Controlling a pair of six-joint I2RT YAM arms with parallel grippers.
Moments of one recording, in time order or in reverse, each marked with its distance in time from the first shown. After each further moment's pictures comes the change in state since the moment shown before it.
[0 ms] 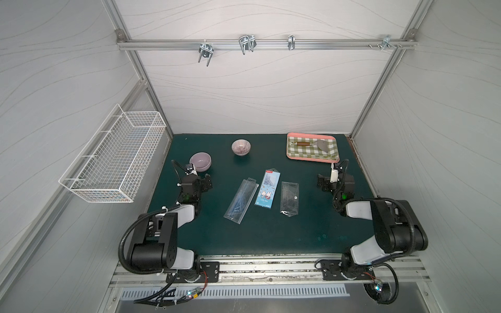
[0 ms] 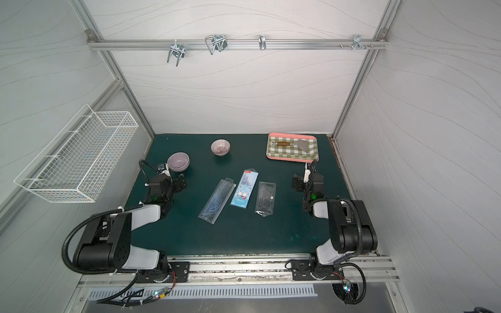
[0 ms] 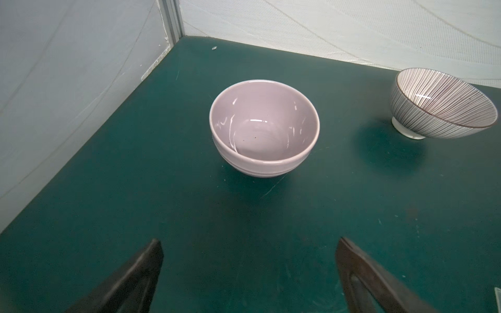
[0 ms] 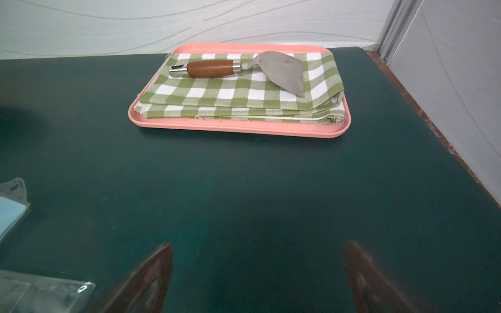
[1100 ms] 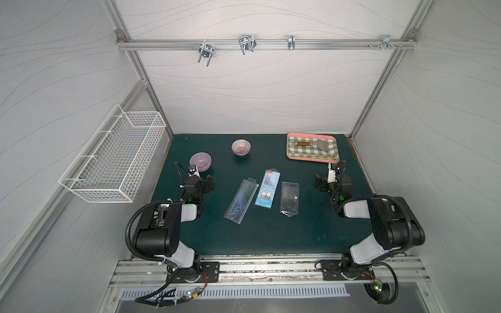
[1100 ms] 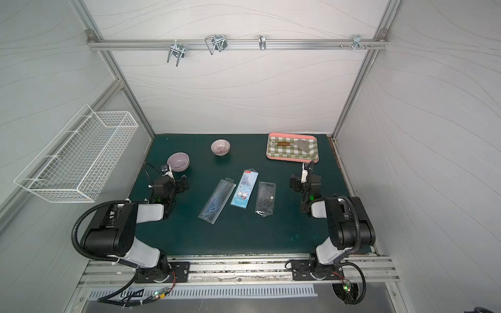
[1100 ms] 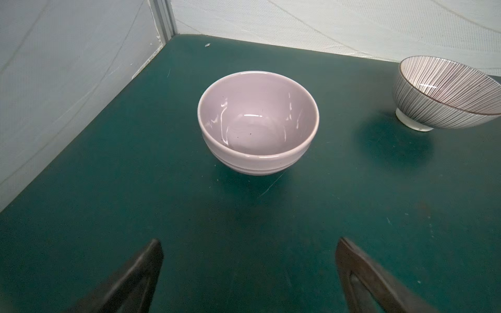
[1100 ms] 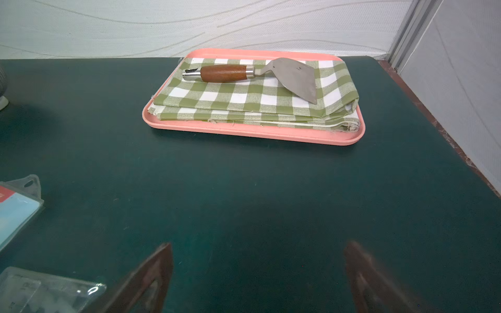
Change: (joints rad) left arm -0.018 0.164 -0.061 0.232 -0.003 0.022; right arm 0.024 0.065 -0.030 0.126 0.003 -0.011
